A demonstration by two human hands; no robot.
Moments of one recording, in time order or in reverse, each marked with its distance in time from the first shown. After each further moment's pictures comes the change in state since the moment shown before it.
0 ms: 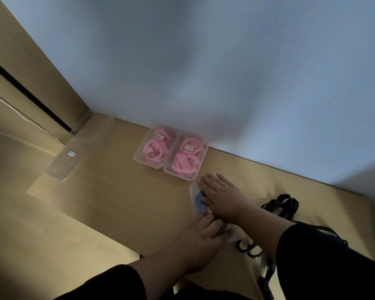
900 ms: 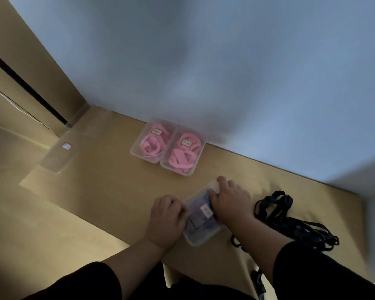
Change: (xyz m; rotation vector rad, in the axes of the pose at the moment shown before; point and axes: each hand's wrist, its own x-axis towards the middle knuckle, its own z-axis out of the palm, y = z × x) left_hand -0.026 -0.042 -0.003 -0.250 0.115 -0.650; right_hand -0.027 -0.017 0.010 0.202 0.166 0.612
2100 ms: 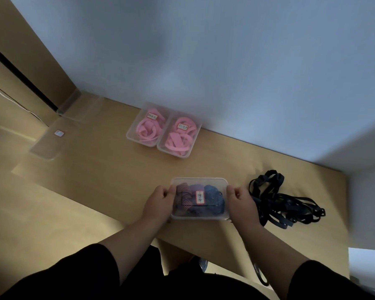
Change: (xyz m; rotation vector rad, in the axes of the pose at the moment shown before) left_hand -0.010 -0.009 0.006 -0.498 -0.159 -0.723; right_hand -0.074 0.023 0.015 0.874 -0.010 0.505
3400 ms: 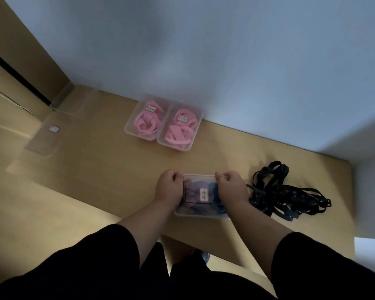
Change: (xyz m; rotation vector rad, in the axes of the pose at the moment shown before) left_hand 0.021 0.026 0.018 -0.121 0.075 0.107; right_hand 0.017 -0.030 0.034 -0.075 0.063 0.004
